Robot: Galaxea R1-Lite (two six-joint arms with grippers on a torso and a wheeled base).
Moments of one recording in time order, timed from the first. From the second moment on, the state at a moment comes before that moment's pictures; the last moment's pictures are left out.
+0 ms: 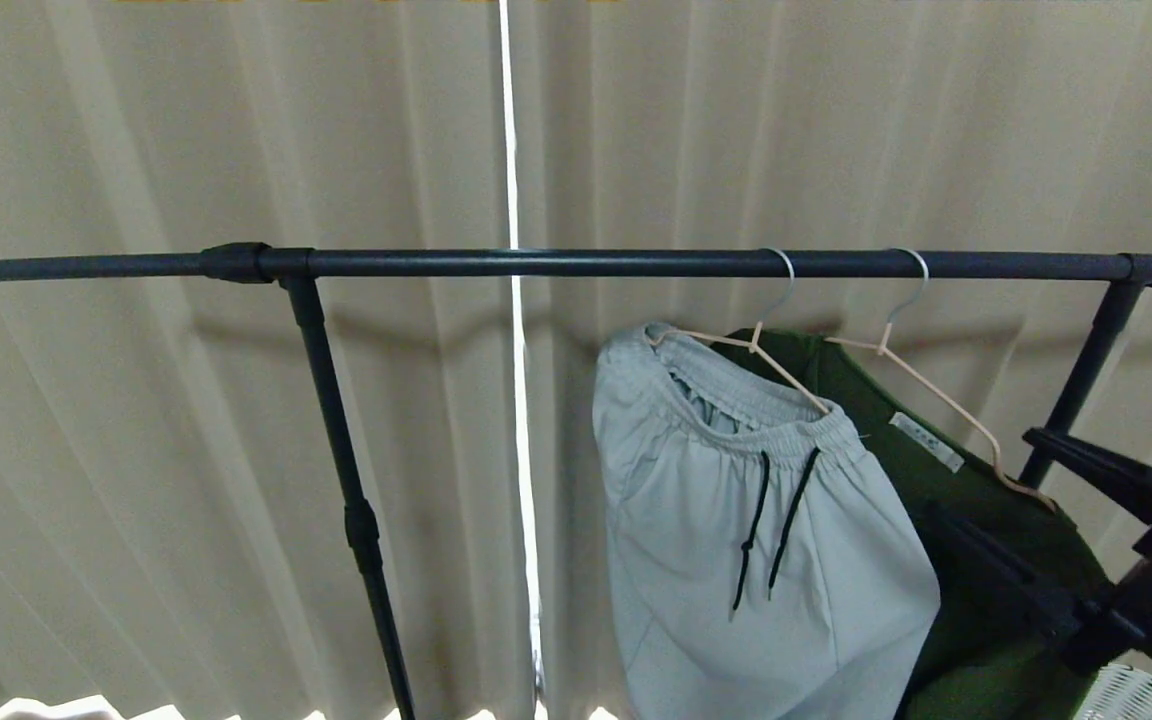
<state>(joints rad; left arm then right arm) 0.10 0.10 0.00 0.01 -0.17 0.09 0.41 1.23 -0.03 -1.25 0.04 -0.14</state>
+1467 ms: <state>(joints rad) 0.10 0.10 0.00 0.02 -0.17 0.08 0.00 0.02 -0.01 -0.01 0.16 -0.03</state>
